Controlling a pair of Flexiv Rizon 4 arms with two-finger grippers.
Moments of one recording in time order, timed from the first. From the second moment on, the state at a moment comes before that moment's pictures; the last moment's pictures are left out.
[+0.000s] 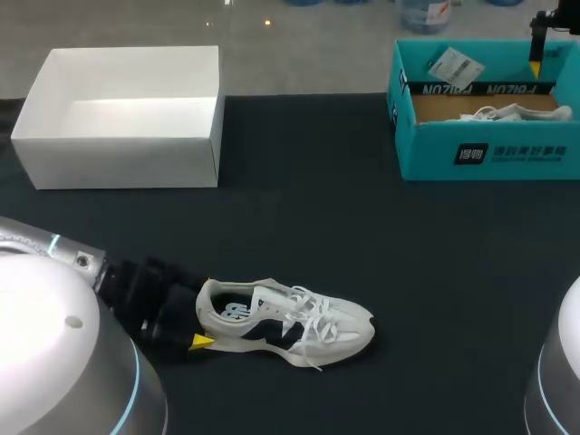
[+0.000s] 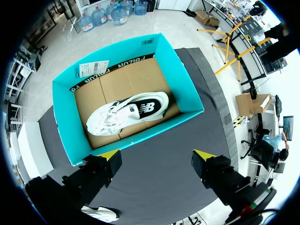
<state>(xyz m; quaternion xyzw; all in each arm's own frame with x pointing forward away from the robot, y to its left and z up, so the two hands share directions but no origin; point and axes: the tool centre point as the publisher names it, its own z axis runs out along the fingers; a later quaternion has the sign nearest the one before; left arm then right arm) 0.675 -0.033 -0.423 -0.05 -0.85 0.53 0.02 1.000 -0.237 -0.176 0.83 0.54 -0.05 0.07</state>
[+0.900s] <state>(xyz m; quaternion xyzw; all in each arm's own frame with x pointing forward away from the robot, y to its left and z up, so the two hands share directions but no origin) 0.670 -0.045 -0.426 -0.01 -0.85 0.53 0.01 1.000 -0.237 -0.176 0.83 0.54 -0.05 0.07</state>
